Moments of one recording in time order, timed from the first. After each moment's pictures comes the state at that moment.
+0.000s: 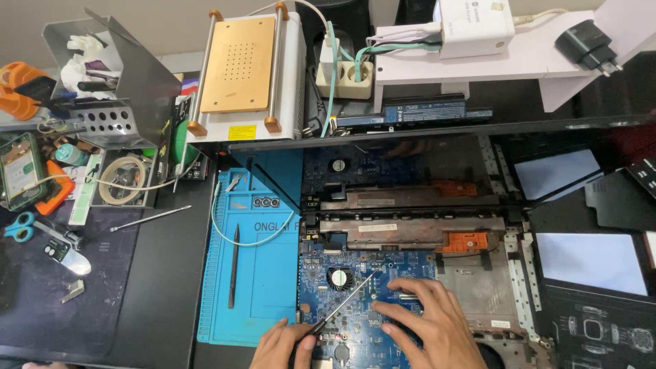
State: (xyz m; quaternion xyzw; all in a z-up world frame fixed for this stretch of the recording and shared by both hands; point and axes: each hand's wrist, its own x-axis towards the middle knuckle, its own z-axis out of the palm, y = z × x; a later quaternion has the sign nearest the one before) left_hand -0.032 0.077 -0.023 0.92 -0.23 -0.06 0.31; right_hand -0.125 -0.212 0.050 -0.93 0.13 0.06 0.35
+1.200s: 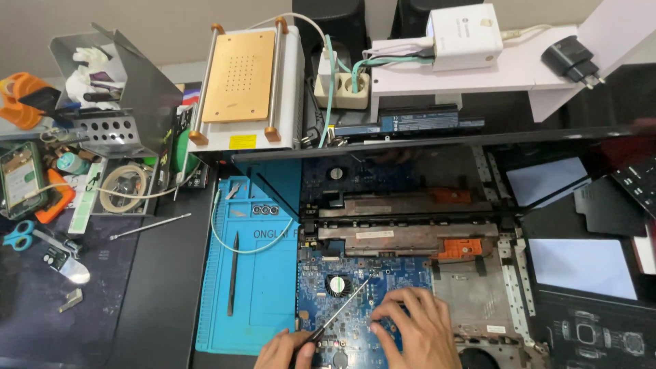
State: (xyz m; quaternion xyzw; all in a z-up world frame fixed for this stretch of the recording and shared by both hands) left_hand -0.035 0.094 -0.082 0.91 -0.25 -0.03 0.33; right_hand -0.111 -0.191 0.058 -0.92 0.17 0.02 0.34
